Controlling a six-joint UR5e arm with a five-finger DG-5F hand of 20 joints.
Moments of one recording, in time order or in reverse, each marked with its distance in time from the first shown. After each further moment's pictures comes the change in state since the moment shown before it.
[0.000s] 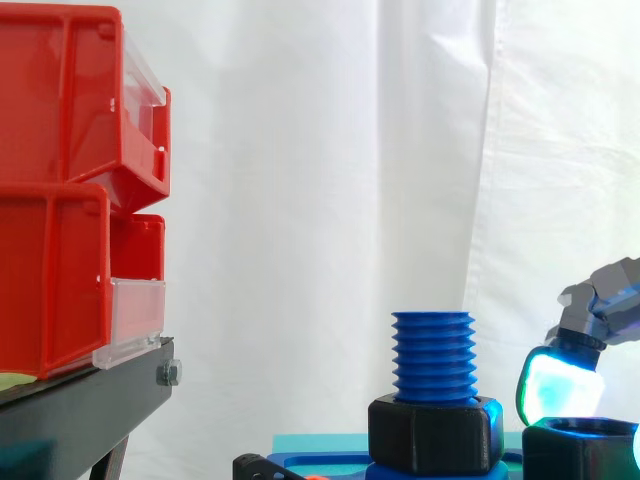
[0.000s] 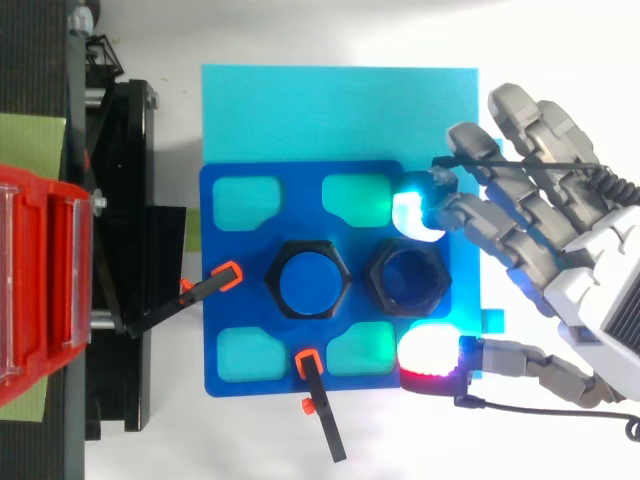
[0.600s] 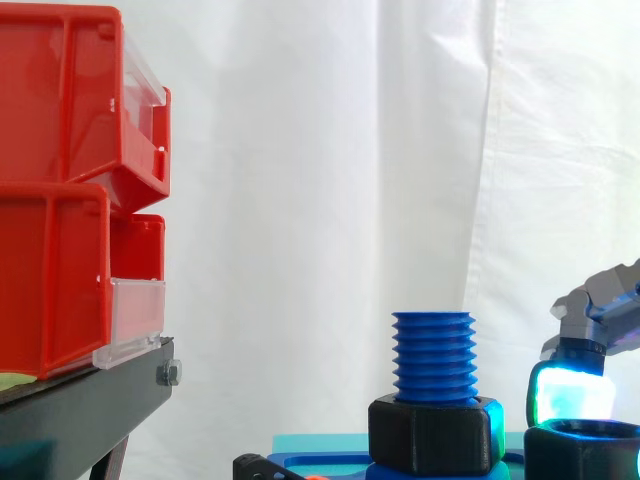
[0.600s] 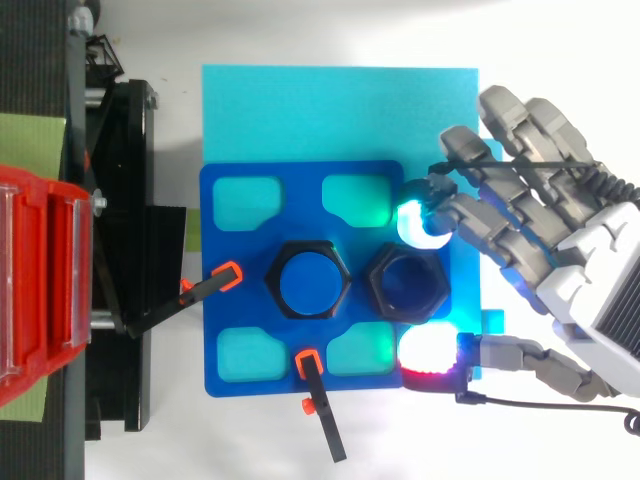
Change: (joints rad) arm -0.010 0.000 0.000 -0.026 -0.037 -0.005
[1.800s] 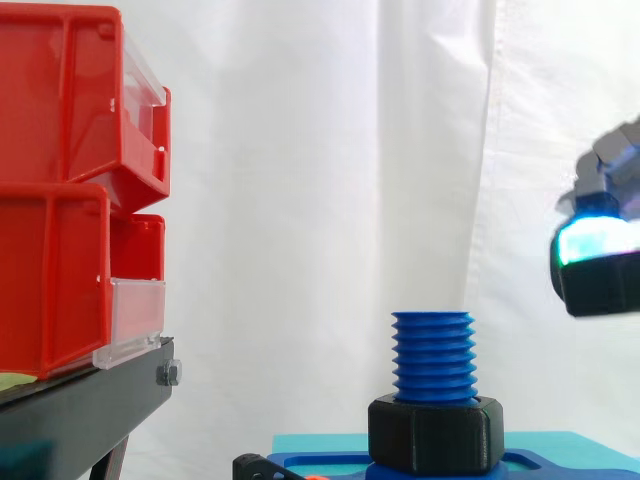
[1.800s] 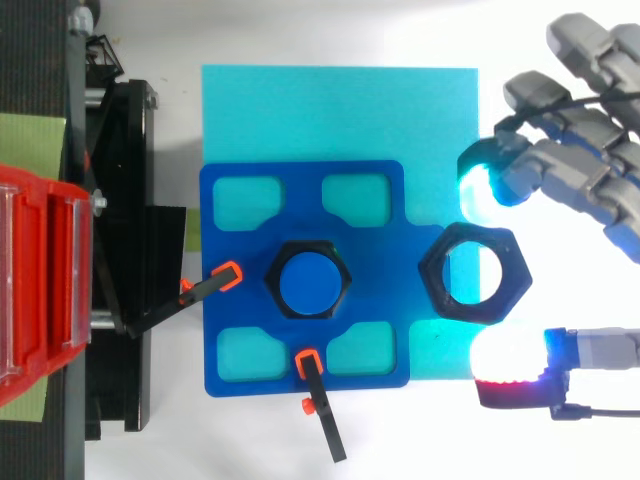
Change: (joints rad) arm -0.054 0.134 0.131 -0.428 -0.112 0.165
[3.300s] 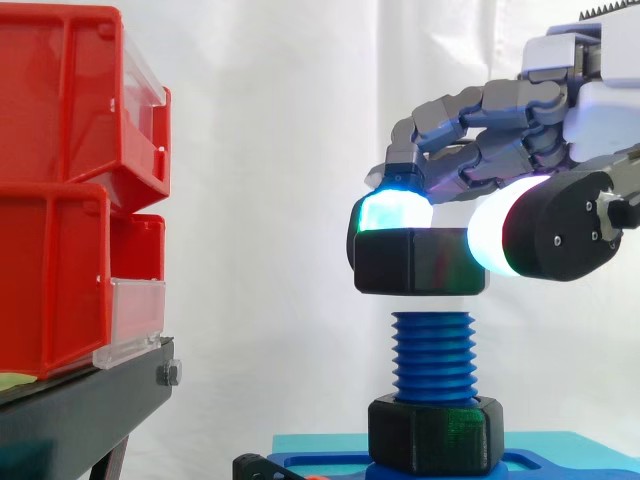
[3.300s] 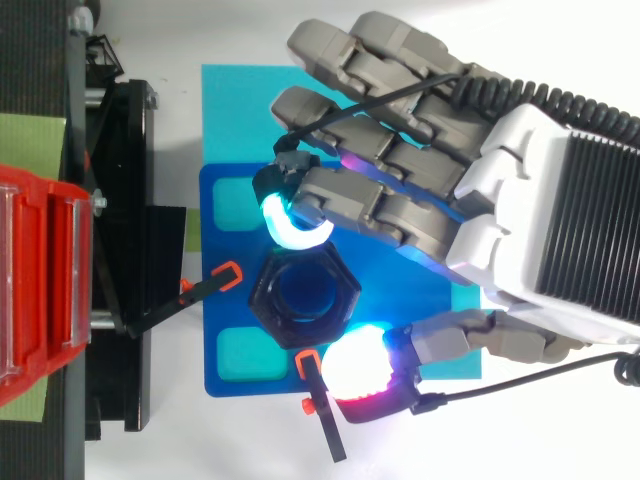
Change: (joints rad) arm -0.160 -0.137 0.068 0.287 -0.466 -0.174
